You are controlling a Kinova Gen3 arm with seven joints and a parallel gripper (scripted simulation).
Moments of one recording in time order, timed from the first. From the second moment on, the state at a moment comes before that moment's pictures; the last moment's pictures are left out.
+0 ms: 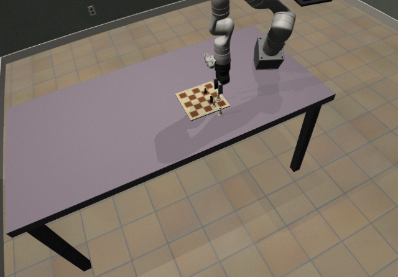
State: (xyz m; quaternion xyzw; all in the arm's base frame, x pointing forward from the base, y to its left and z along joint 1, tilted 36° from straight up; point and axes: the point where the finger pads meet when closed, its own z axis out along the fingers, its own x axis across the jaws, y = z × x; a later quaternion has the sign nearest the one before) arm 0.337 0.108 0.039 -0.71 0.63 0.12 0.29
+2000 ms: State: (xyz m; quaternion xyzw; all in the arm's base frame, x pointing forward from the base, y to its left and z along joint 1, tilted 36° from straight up) arm 0.327 0.075 0.080 -0.71 0.64 0.12 0.28
